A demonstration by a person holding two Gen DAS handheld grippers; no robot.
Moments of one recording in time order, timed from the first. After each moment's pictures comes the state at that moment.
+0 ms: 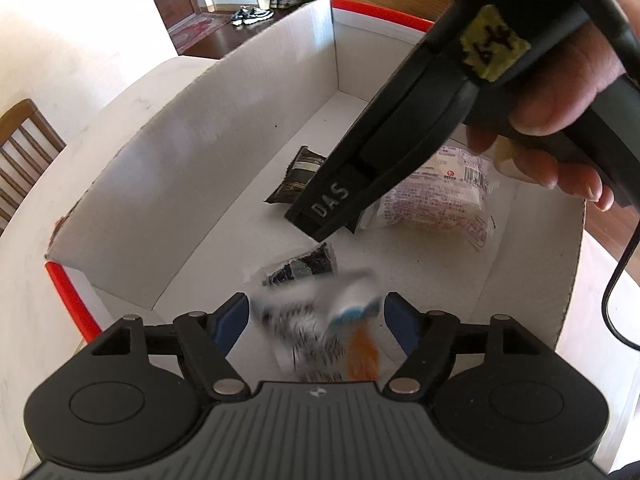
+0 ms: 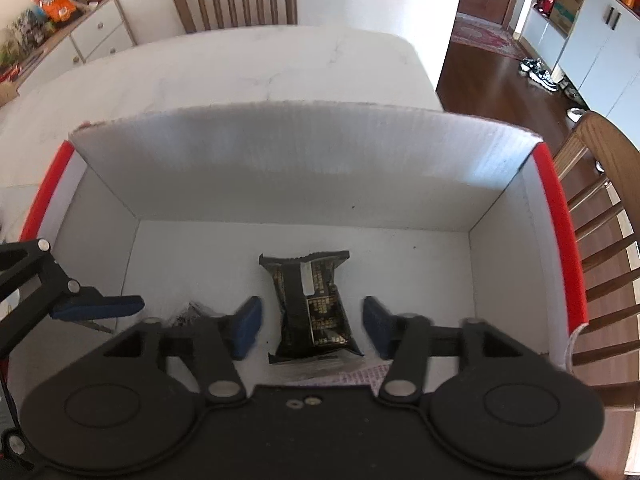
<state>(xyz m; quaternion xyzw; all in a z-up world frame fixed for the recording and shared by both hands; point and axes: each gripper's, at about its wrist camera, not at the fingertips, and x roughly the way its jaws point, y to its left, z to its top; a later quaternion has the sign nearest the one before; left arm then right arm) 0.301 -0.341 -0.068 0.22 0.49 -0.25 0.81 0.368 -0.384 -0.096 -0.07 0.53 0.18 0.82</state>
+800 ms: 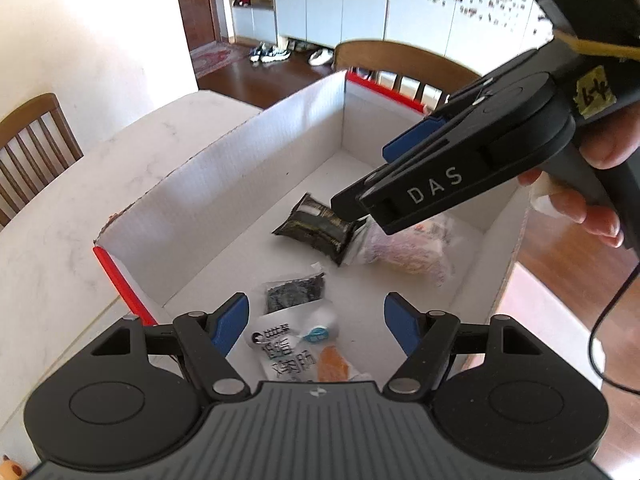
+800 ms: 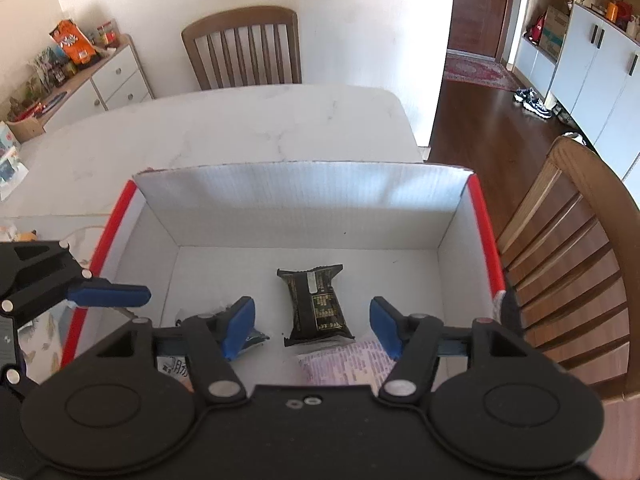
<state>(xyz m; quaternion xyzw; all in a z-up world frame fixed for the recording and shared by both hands) 0.272 -0.319 -0.029 0.14 0.44 -0.26 0.85 0.325 -0.415 -0.030 -0.05 0.48 0.19 0.86</state>
